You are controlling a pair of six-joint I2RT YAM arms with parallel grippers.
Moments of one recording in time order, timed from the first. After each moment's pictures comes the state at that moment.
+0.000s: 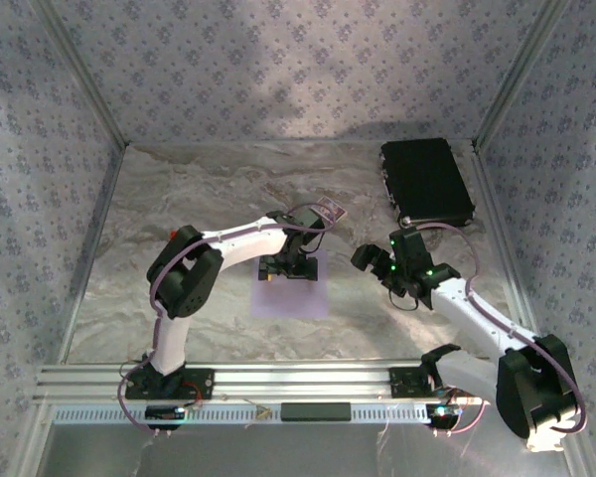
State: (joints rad) left arm -0.84 2.00 1.43 -0.93 -0.02 -0.80; right arm 0.38 1.09 0.57 -0.37 -0.15 0.87
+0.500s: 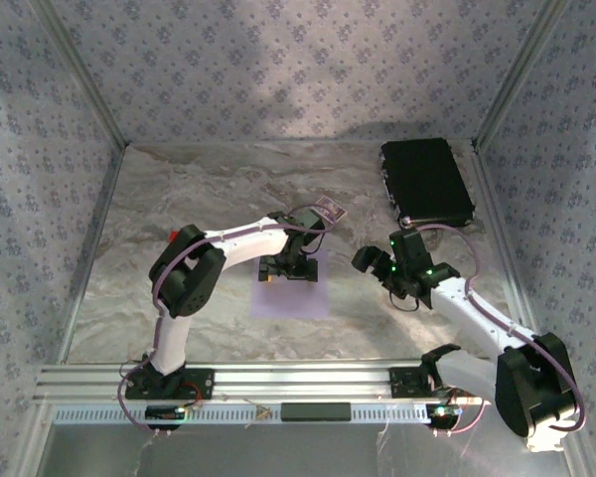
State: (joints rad) left arm -0.84 2.02 1.43 -0.92 -0.02 -0.80; right arm 0.37 1.09 0.57 -0.40 -0.15 0.87
